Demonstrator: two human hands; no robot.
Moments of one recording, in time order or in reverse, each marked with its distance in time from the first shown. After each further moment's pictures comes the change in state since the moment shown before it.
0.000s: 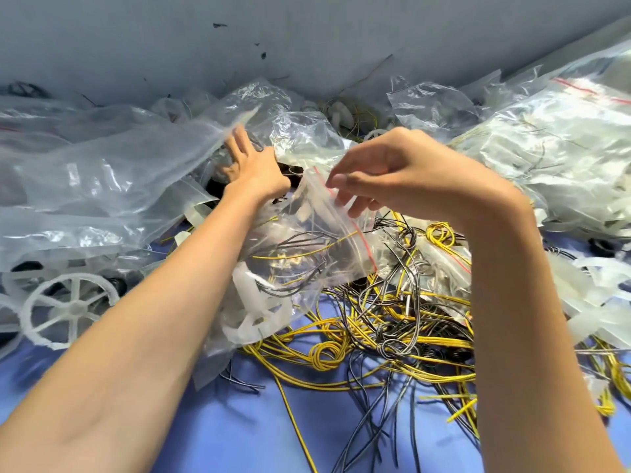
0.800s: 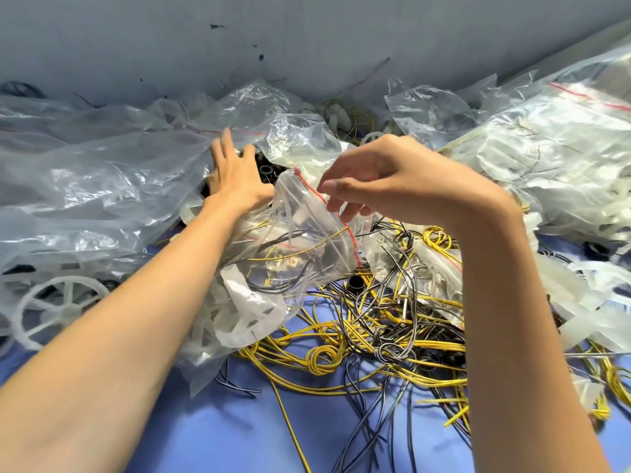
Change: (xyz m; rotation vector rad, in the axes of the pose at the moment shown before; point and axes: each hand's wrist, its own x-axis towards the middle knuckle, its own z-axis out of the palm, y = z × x) left_hand 0.008 -0.032 0.009 -0.055 0.153 0.097; right_hand 0.003 -0.002 0.001 -0.043 -0.046 0.009
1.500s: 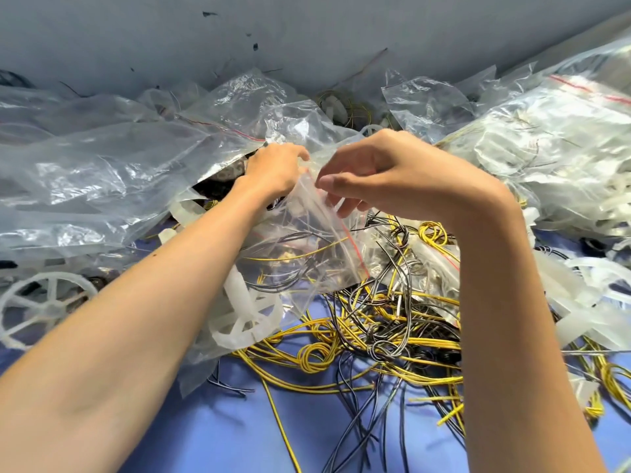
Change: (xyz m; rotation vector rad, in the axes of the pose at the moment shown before) left_hand 0.016 0.050 0.016 0.111 -0.169 0.206; right_hand 0.001 0.005 -0.001 -0.004 0.000 0.009
